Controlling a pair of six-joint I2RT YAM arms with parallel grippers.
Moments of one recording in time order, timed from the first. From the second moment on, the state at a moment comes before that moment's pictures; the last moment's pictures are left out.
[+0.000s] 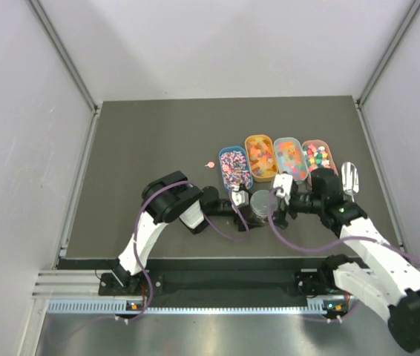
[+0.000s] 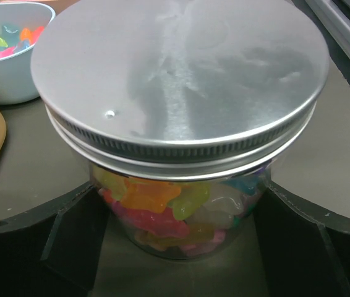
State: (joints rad) left arm -0.80 2.31 0.79 1.49 0.77 0.05; right arm 0.42 0.83 0.55 -0.31 -0.70 -0.60
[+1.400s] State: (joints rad) left arm -0.79 2.32 0.82 1.47 0.80 0.05; right arm 0.53 1.62 1.33 -1.32 -0.47 -1.97
